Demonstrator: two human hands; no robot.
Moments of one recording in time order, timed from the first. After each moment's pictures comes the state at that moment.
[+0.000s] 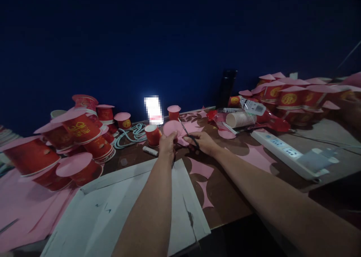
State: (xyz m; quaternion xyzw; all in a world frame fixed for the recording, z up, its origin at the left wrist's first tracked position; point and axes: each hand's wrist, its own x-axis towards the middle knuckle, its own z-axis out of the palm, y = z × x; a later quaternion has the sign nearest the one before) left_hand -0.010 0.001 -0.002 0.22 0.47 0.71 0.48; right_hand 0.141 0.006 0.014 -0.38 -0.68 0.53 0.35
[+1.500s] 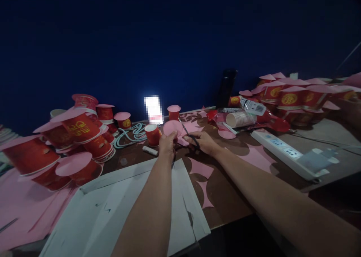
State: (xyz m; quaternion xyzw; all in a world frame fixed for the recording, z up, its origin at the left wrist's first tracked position) left_hand -0.011 0.003 -0.006 0.23 0.48 0.71 0.47; right_hand 0.142 0.005 0.016 -0.37 -0.68 0.53 0.35
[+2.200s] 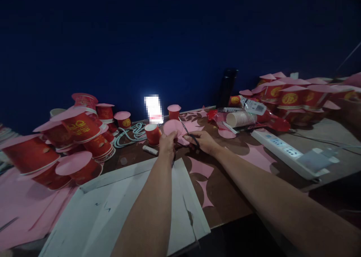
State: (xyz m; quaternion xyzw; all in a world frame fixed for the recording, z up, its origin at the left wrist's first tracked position) left_hand -0.009 0.000 -0.001 0.23 0.46 0.71 0.48; right_hand 0.141 0.005 0.017 -0.38 -0.68 0.52 0.35
